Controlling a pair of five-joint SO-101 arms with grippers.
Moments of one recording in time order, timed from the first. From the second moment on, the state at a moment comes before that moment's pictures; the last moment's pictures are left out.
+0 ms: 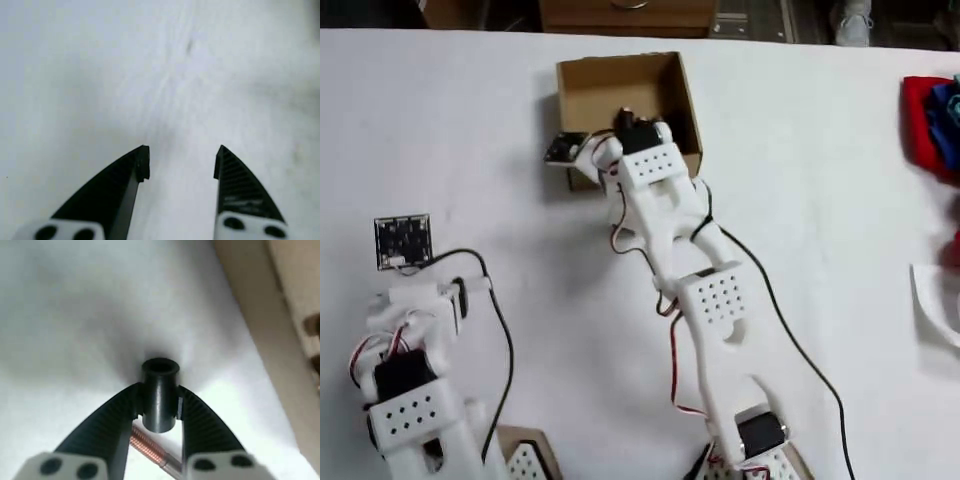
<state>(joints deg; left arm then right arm) -32.7 -73.9 80.4 49.3 -13.9 -26.3 60.7 -56.4 94.4 46.0</state>
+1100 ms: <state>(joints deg) -32.7 -73.9 80.4 49.3 -13.9 -29.7 60.8 -57.8 98.0 24.2</state>
